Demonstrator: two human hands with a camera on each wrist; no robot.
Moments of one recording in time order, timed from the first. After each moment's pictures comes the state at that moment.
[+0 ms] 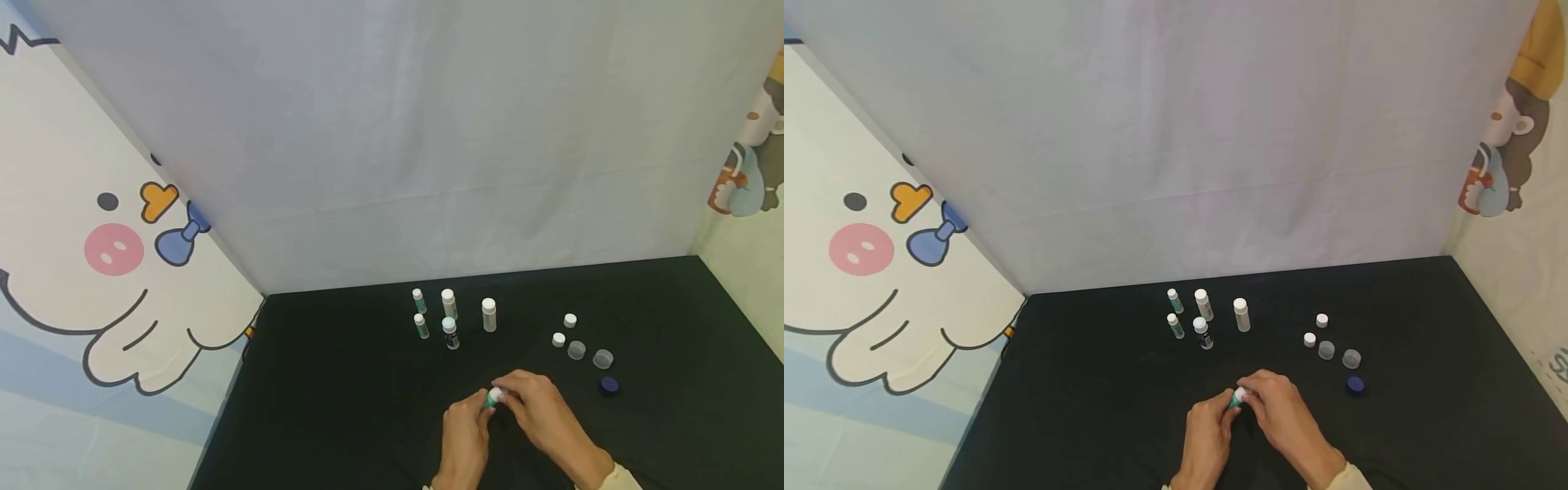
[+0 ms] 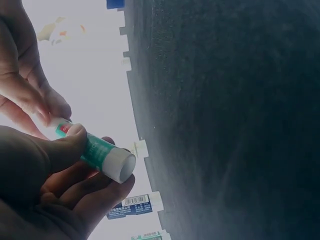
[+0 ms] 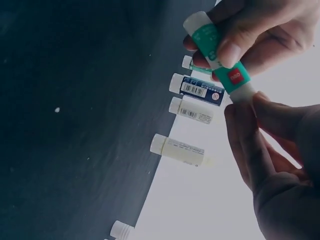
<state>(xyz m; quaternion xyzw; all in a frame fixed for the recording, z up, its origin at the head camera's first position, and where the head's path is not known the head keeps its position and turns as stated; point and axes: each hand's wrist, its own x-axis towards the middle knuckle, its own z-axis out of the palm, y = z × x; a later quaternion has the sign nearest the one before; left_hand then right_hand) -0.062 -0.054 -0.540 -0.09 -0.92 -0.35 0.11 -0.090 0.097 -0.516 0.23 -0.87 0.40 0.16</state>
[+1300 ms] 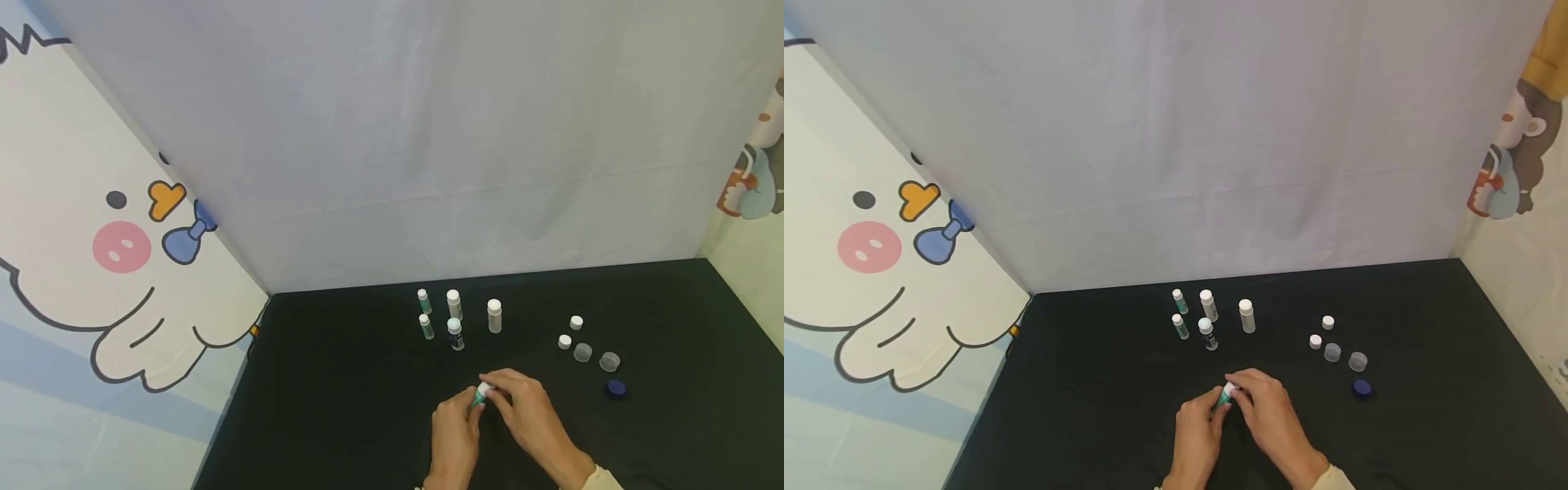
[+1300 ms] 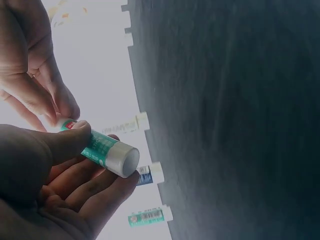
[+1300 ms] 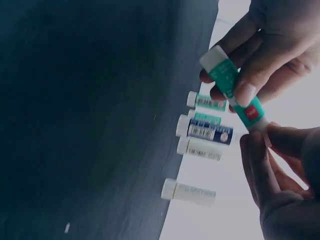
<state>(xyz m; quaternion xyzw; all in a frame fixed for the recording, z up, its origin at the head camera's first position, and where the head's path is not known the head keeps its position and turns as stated) -0.067 -0.071 -0.538 -0.03 -0.92 -0.38 0.11 -0.088 0.068 -0.521 0.16 -0.87 0.45 0.14</state>
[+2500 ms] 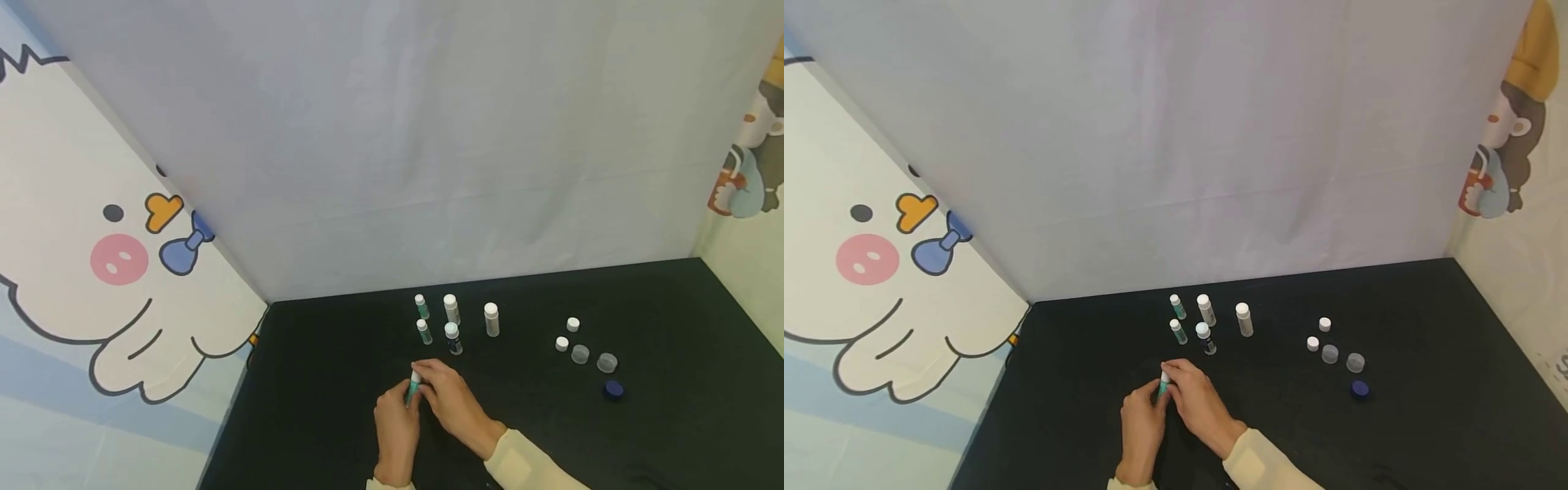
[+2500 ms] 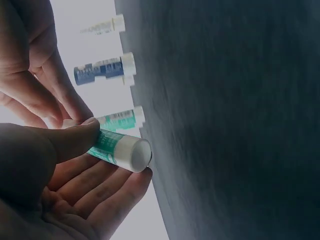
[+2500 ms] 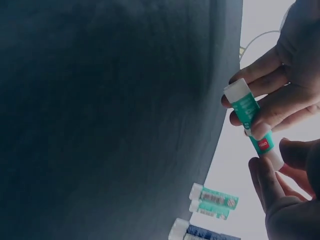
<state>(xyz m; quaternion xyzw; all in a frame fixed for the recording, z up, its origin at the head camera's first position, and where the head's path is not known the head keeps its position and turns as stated) -0.090 -0.148 -0.540 0.09 -0.93 -0.33 0.14 -0.123 -0.023 -0.540 0.28 -0.83 0.47 0.08</state>
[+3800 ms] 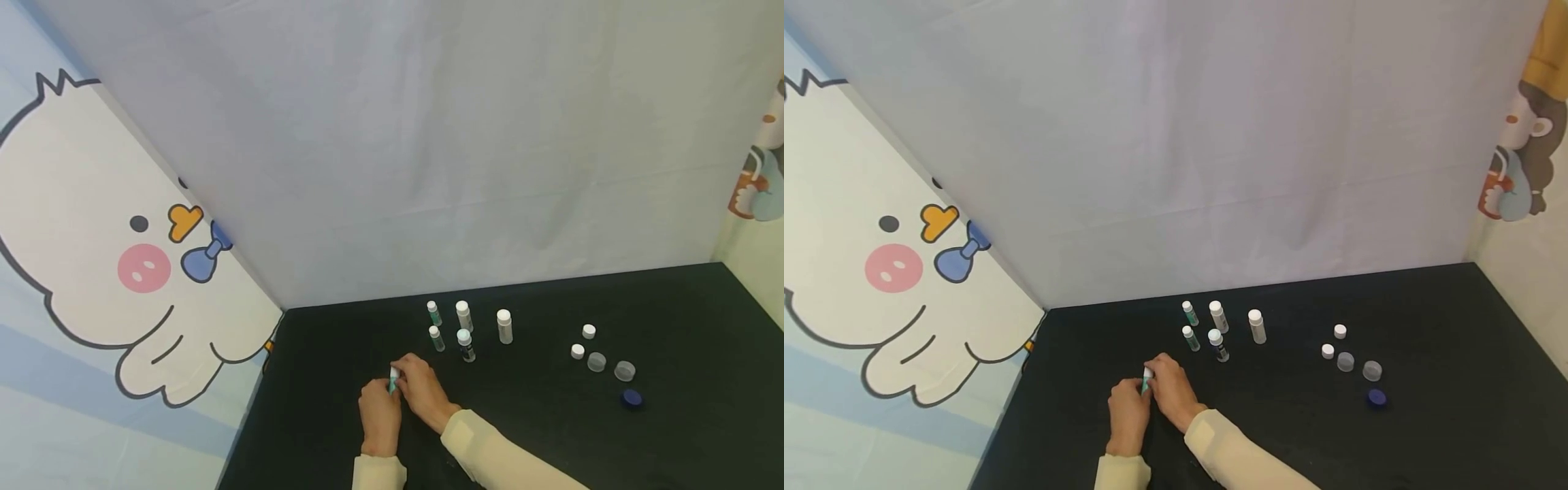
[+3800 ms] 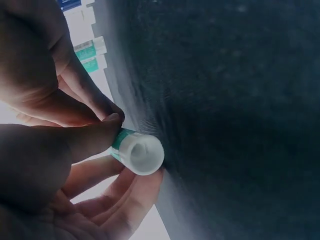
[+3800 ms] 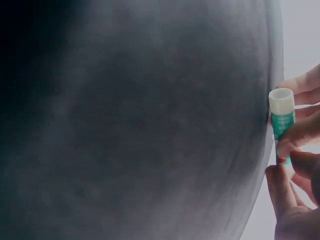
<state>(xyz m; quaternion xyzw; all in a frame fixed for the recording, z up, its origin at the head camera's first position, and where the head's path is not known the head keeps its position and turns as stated) -0.116 -0.200 -0.548 0.11 -0.94 -0.26 0.18 -0.159 -0.103 -0.569 0.25 -0.83 0.49 0.08</state>
